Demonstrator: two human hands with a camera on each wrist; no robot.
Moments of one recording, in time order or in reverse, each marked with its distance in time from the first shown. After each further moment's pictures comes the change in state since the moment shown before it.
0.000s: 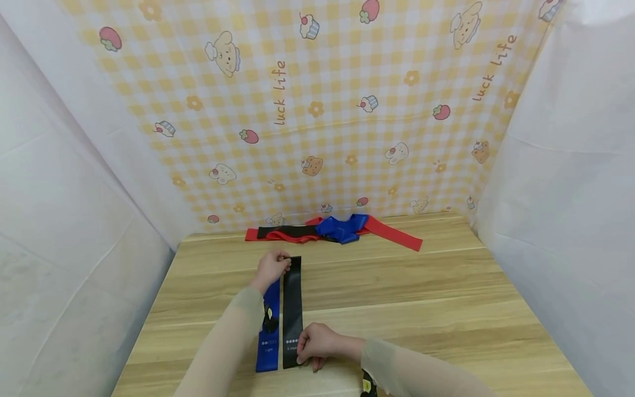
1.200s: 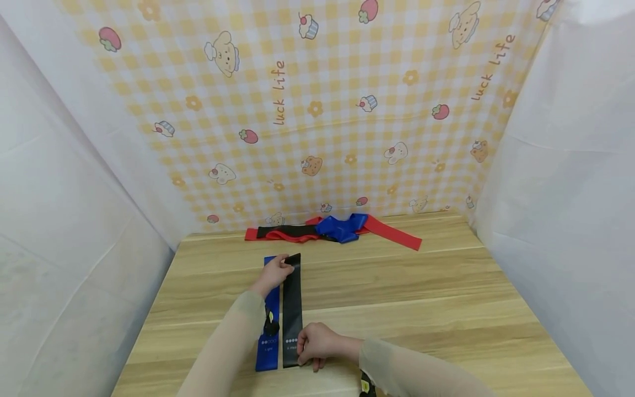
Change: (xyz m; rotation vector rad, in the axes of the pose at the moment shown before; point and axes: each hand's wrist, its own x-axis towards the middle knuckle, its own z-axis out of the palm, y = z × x) left_hand -0.006 -0.013 0.008 0.065 -0.131 -0.060; right_hand 0.001 0.001 0.000 -0.065 -0.042 -0.036
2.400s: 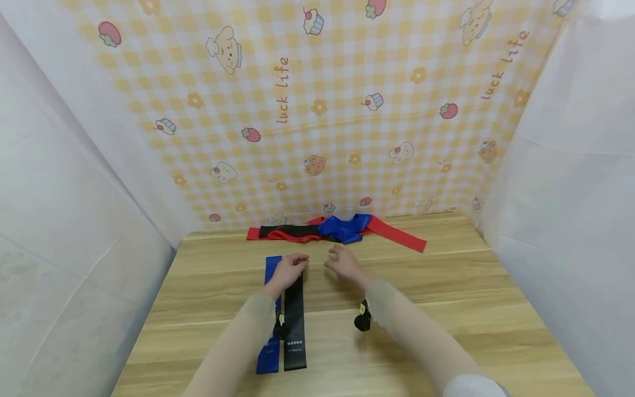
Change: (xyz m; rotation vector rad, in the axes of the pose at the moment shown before) left_hand 0.007 0.019 0.022 -0.098 0.010 0.124; right_hand 0.074 0.004 -0.153 -0.307 0.539 -0.095
